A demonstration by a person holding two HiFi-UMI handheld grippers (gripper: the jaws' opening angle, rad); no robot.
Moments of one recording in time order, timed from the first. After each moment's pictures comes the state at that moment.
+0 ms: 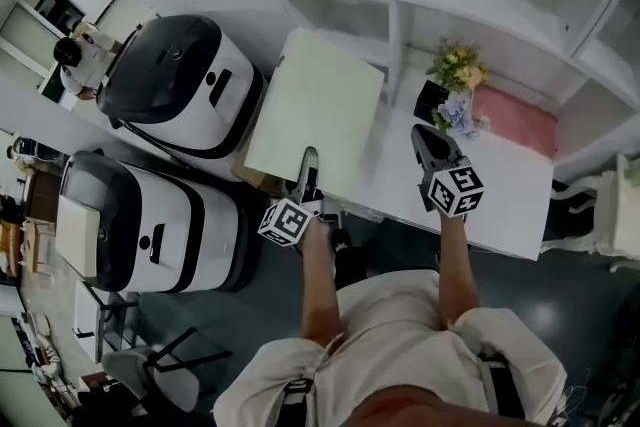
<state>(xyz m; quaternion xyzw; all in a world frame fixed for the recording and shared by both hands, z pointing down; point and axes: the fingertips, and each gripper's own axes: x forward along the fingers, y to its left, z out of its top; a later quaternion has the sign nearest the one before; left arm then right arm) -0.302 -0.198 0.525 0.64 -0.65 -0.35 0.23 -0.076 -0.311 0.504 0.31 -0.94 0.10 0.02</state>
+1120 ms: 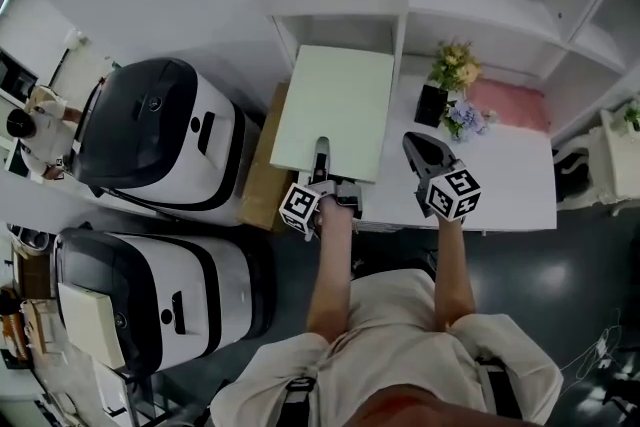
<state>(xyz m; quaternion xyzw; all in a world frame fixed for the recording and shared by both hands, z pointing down) -0.352 -0.311 0.590 0.54 -0.47 -0.51 0.48 -0.157 -0.317 0.515 0.38 -0.92 0.10 0.02</state>
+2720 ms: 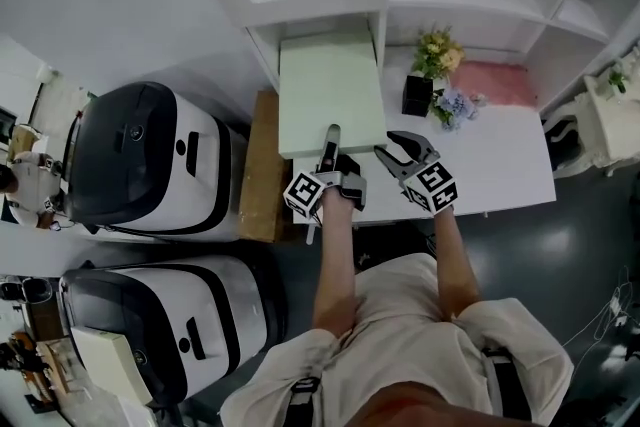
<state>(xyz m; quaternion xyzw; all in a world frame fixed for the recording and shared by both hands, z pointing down) -0.302 -0.363 0.583 0.62 -0.38 -0.45 0.52 -0.195 -0.320 0.561 0.36 -0.92 0.04 0.15</state>
